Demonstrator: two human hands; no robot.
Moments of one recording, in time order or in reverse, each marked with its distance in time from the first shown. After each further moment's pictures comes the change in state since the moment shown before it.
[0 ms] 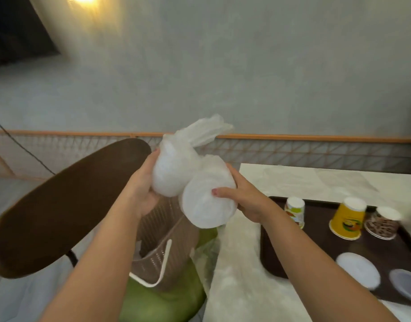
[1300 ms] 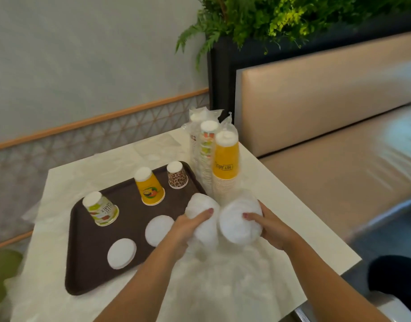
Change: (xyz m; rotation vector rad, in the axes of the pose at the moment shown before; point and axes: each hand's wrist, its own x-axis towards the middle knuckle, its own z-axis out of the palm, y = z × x) left_hand -0.109 -0.297 0.403 0.464 -0.658 -0.709; right_hand -0.417 0.107 -0.304 0.272 0.928 0.321
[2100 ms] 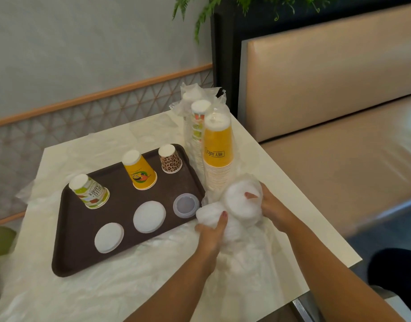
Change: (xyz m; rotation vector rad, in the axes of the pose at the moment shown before) left_hand 0.021 -0.058 0.098 -0.137 0.198 -0.084; right_hand 0.041 0.010 -0.048 -0.271 0.024 -0.075
